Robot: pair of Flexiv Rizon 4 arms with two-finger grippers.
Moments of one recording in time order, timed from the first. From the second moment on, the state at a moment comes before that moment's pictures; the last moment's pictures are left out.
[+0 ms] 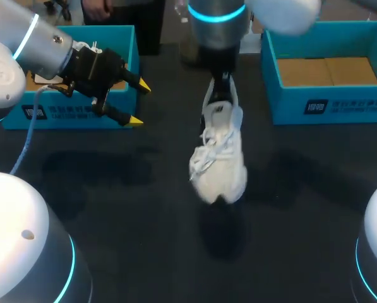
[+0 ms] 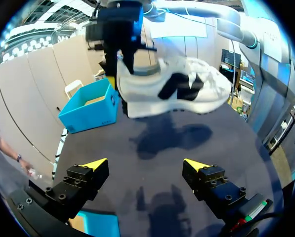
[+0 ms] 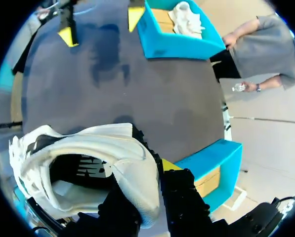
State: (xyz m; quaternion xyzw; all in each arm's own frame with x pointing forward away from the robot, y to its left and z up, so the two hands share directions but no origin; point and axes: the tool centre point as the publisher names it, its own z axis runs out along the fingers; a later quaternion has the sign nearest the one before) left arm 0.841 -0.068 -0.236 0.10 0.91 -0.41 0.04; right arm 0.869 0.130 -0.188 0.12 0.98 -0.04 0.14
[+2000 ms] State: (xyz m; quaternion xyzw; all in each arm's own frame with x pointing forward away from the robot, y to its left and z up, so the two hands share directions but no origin) left arm 0.841 -0.068 -0.236 0.10 0.91 -0.41 0.04; right arm 1.006 -0.071 -0.140 0.01 0.99 -0.06 0.13
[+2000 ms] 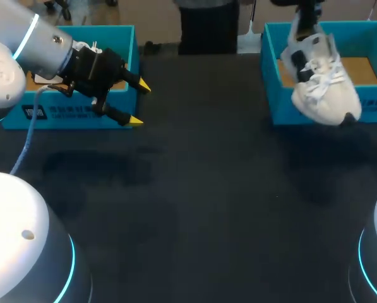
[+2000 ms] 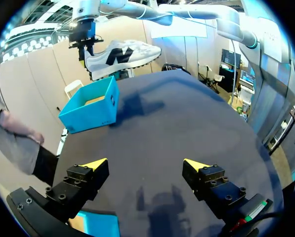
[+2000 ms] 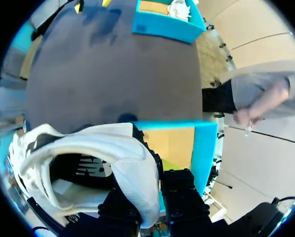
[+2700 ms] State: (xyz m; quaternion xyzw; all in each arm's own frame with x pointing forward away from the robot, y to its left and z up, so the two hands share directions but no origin) left arm 0.841 -0.068 -0.236 0.10 0.91 -0.41 0.04; right arm 1.015 -0.138 -0.144 0.05 0.99 -0.07 0.13
